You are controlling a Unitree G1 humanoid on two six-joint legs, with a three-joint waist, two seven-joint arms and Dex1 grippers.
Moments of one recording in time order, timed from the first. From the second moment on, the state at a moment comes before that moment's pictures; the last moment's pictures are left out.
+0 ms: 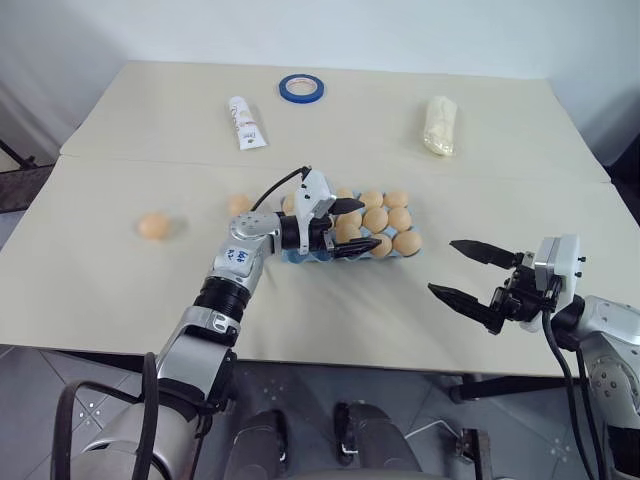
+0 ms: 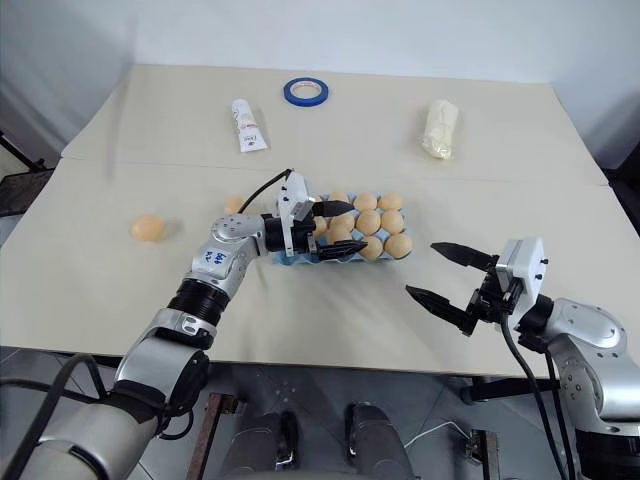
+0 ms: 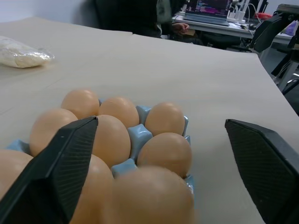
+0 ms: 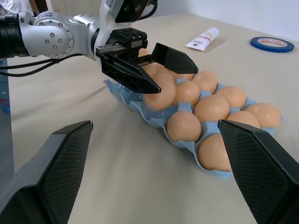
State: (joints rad) left arm -0.91 0.18 -0.12 0.67 -0.22 0.07 -0.99; right arm -0.06 -0.69 -0.28 -0.27 0.65 0.26 1.02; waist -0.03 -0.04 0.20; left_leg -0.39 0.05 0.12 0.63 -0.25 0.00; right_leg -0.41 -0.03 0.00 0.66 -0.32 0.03
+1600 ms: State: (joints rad) left arm -0.27 0.54 0.36 -0.04 -0.42 0.33 -0.57; right arm -0.26 -0.67 -0.24 -0.11 0.65 0.26 1.12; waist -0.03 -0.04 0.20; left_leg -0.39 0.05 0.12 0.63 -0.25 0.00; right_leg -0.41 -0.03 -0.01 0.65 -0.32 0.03
